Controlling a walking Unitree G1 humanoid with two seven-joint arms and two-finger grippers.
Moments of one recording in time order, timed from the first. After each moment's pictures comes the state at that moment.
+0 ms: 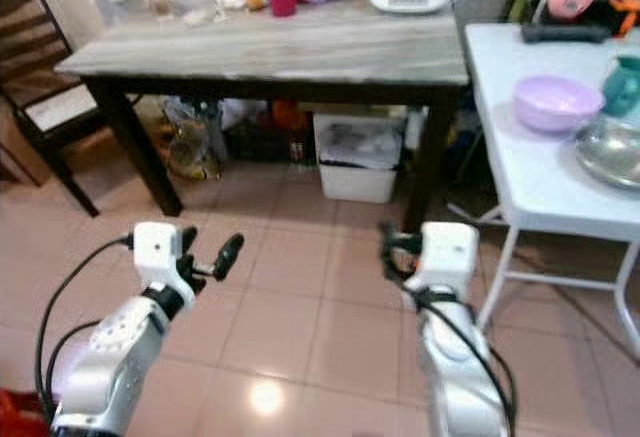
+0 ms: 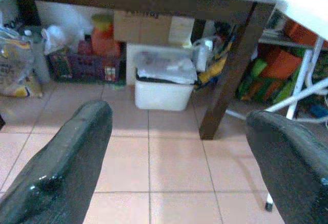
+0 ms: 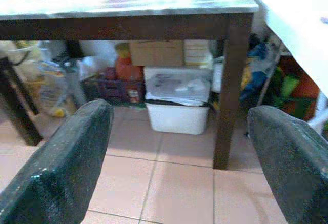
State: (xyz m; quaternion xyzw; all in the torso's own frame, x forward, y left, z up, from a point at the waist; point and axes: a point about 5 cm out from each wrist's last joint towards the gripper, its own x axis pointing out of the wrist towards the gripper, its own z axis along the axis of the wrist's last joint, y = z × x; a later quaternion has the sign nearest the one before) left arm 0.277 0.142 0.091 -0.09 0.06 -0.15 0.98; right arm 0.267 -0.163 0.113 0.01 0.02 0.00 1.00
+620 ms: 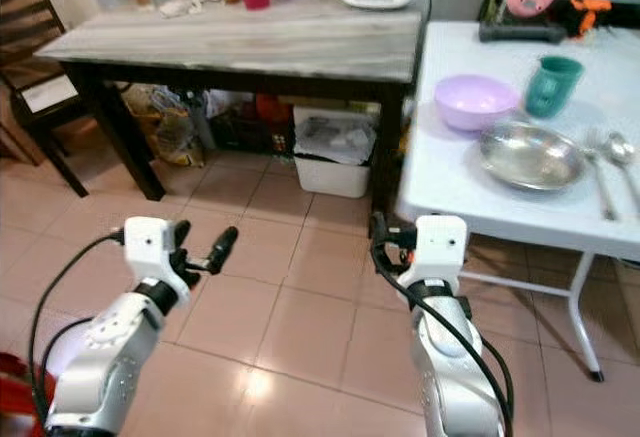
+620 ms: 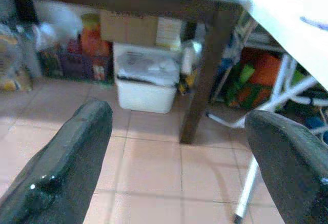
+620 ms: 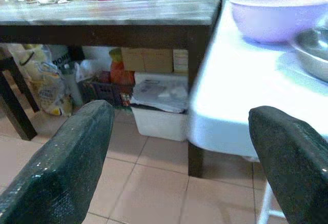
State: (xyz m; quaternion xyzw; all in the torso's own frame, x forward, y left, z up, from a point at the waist) left arm 0.277 0.143 0.095 -0.09 0.06 -0.15 0.98; right arm 0.267 -0.161 0.122 0.00 0.00 0.01 1.00
